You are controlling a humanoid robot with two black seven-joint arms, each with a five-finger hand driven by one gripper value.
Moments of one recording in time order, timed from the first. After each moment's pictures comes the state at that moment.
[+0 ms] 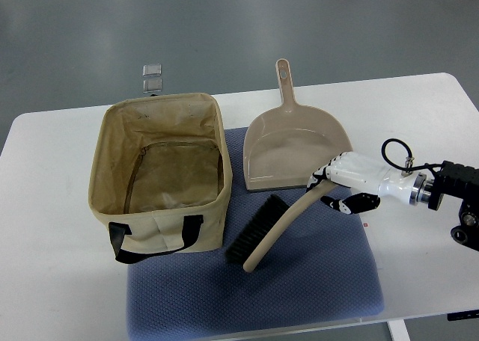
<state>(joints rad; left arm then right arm) 0.01 0.00 -0.15 -0.15 -0.06 -0.02 0.10 0.67 -0.73 0.33 1.33 -1.69 -0.20 0.40</state>
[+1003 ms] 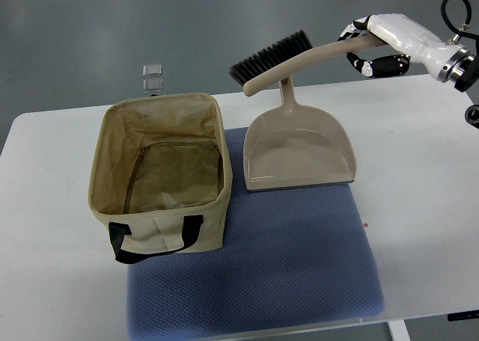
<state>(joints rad) 0.01 0.00 -0.15 -0.15 -0.06 -0.02 0.10 1.02 -0.66 0.35 1.06 -1.36 -0.20 0.41</state>
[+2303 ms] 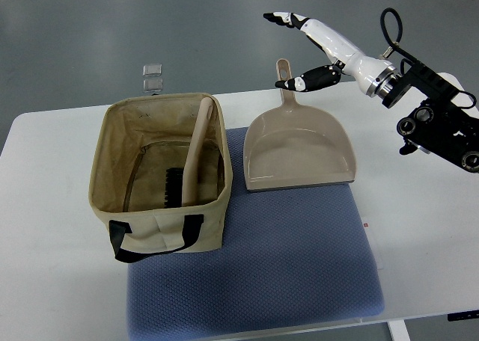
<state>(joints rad) 0.01 0.00 -0.15 -0.15 -0.06 -0.02 0.10 0.89 -0.46 0.53 1.10 -1.09 -0.19 0.38</state>
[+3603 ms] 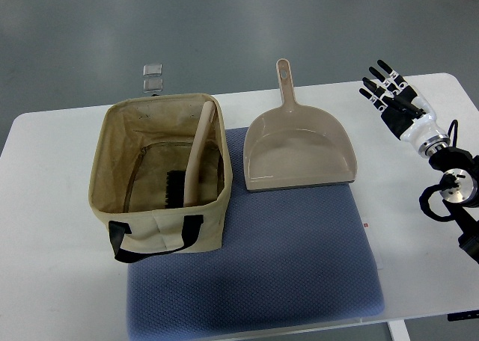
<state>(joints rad) 0.01 0.00 -0.15 -0.15 -0.06 -0.02 0.10 0.50 -0.25 1.18 0.79 -0.37 0.31 0.23</state>
